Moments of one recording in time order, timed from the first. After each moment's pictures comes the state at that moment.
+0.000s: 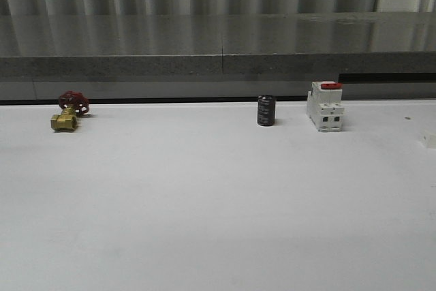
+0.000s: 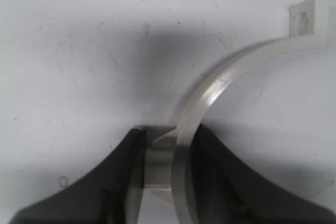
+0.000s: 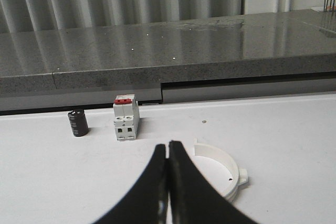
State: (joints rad) left arm 0.33 2.01 -1.29 -0.19 0.63 0.42; right arm 0.00 -0.01 0.03 0.00 0.03 0.09
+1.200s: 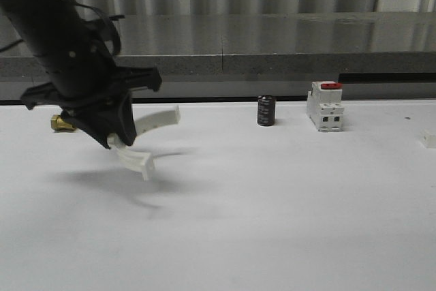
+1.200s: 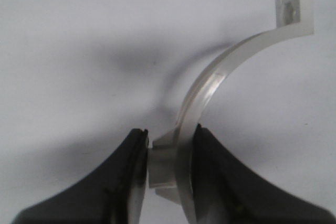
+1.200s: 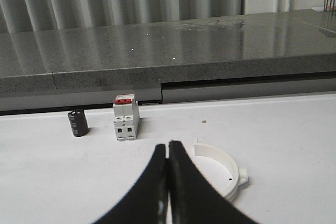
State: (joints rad) left arm -0.41 1.90 -1.29 -0.22 0.66 -0.10; right arm 0.00 -0.01 0.03 0.00 0.03 0.09
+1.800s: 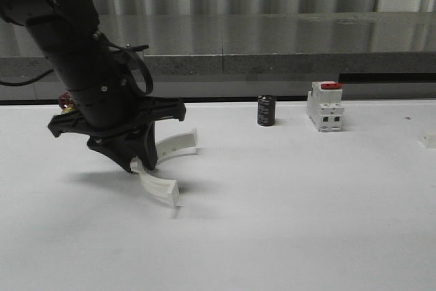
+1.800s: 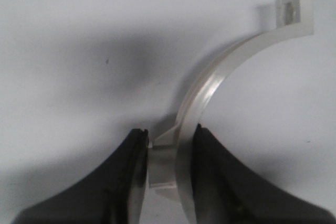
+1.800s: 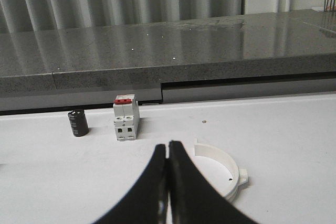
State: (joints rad) left arm -0.47 1.99 -1.28 -0.22 0.57 -0.15; right arm 0.00 -0.01 0.03 0.00 0.03 0.09
